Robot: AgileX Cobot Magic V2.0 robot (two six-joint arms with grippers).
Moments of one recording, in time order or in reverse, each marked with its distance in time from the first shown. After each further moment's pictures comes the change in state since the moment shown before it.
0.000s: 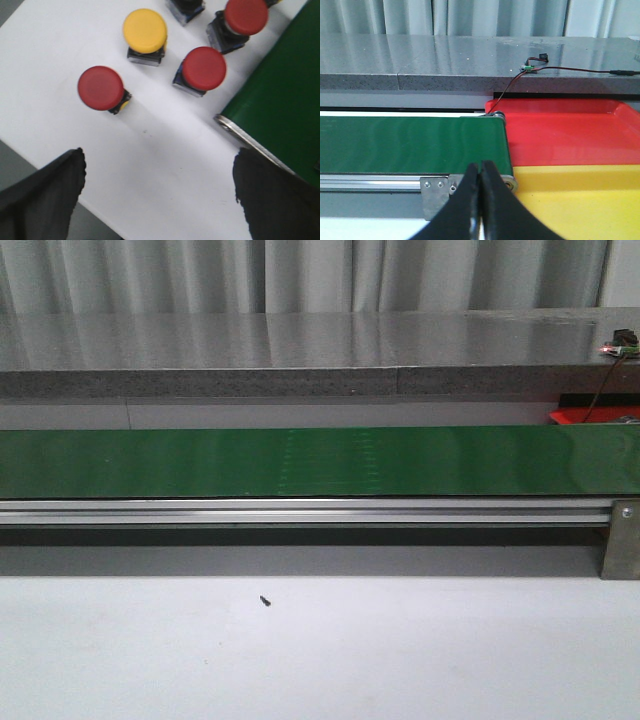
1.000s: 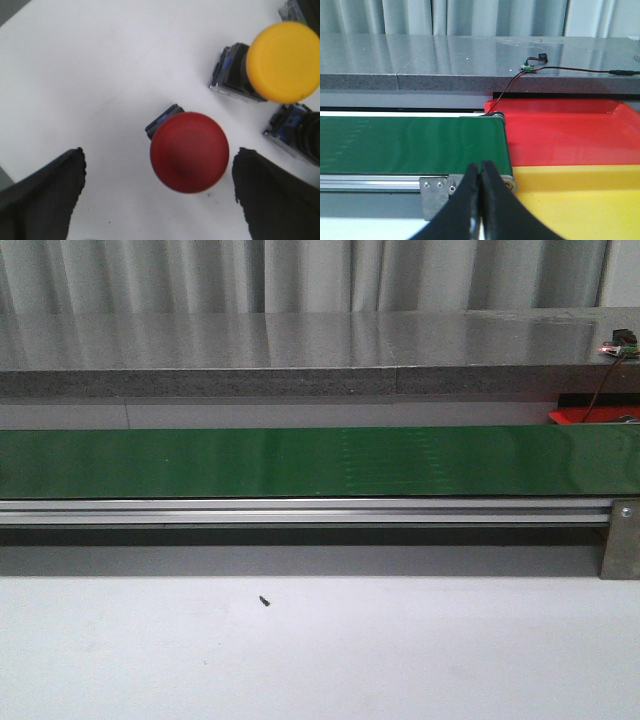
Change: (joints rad) left arm 0.139 0.267 0.032 -0.006 -0.260 -0.009; right arm 0.000 0.000 0.000 0.000 0.000 0.000
